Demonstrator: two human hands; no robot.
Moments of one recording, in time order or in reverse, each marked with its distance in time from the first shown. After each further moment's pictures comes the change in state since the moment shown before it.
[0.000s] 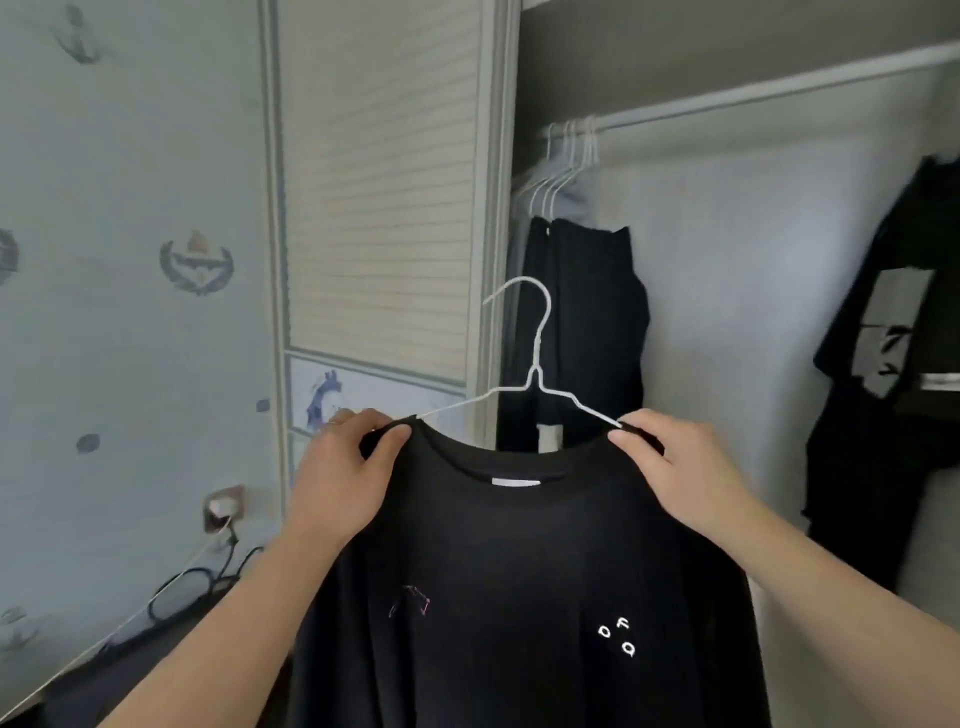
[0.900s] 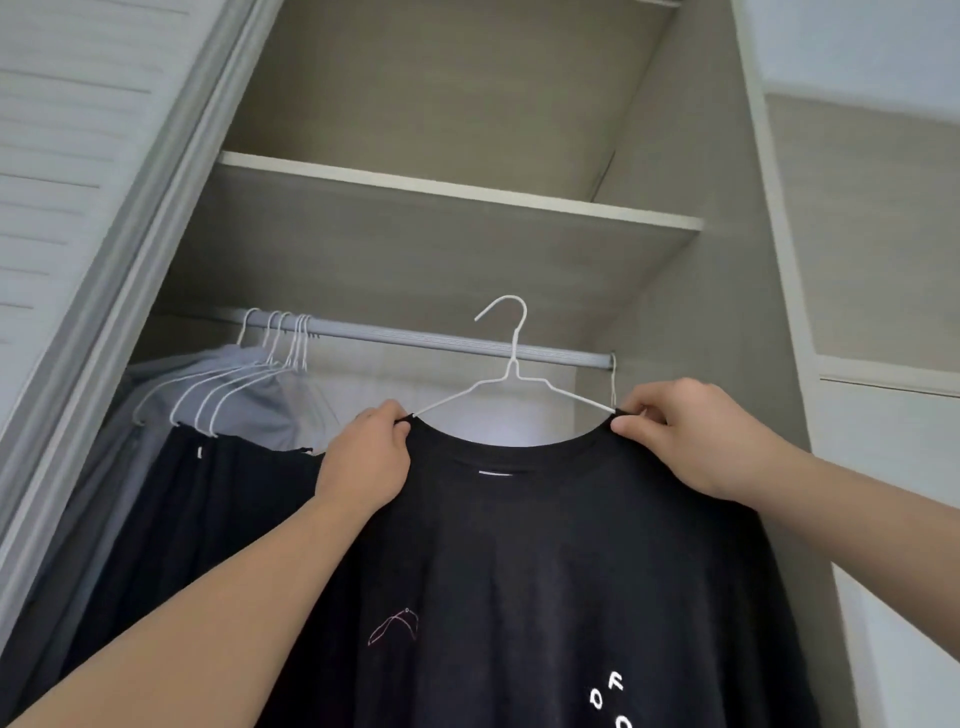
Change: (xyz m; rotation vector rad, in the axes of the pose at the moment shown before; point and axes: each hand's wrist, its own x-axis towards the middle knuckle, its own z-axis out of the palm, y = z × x) left_hand 0.352 0.290 0.320 -0.359 0.000 0.482; right_hand 0.215 0.056 -0.282 -0.748 0.338 0.234
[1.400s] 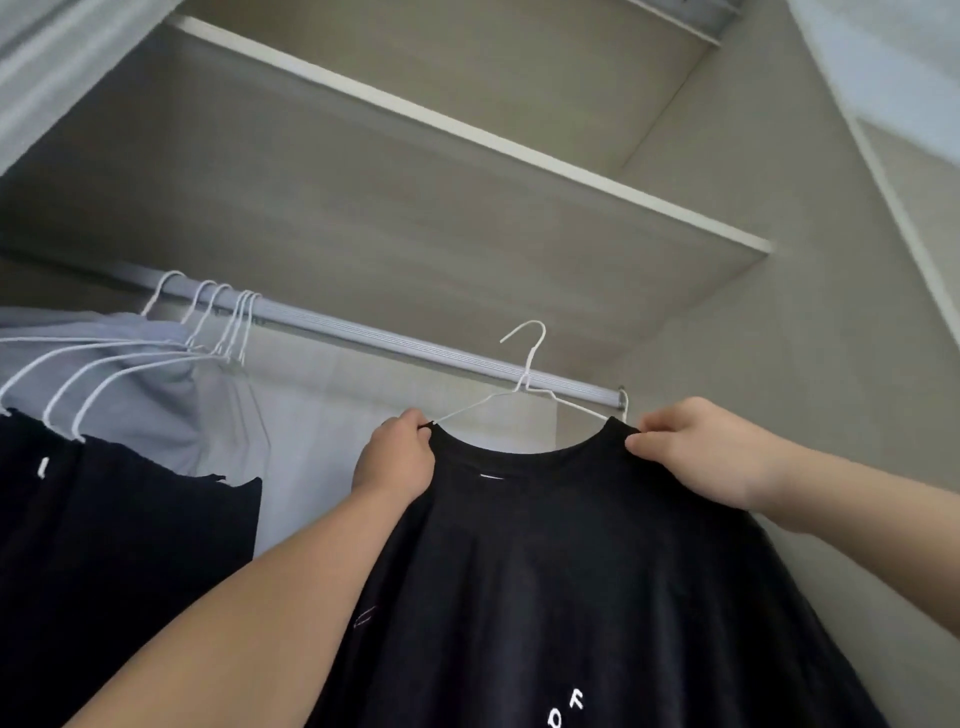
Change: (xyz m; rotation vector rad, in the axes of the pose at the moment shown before) left_hand 0.122 -0.037 0.139 -0.290 -0.021 -0.046; right_hand 0.083 -0.021 0.060 -0.022 -0.028 0.233
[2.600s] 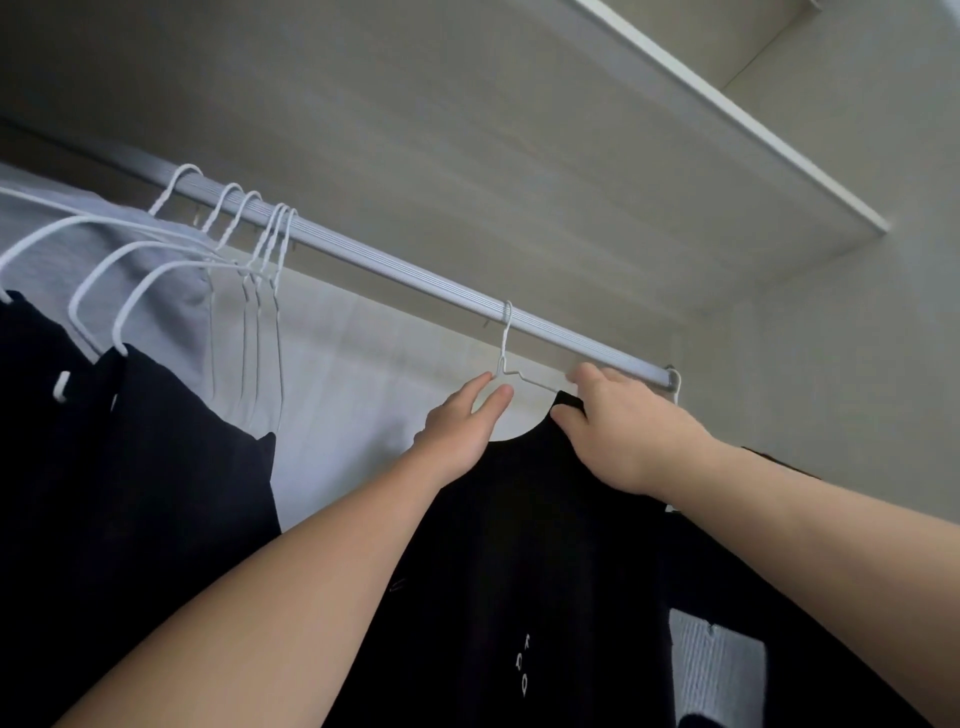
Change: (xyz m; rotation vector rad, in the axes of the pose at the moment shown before) left_hand 0.028 -0.052 0.040 -0.627 -0.422 -0.055; right_hand 0.056 -0.089 0.127 -0.579 0.159 -0.116
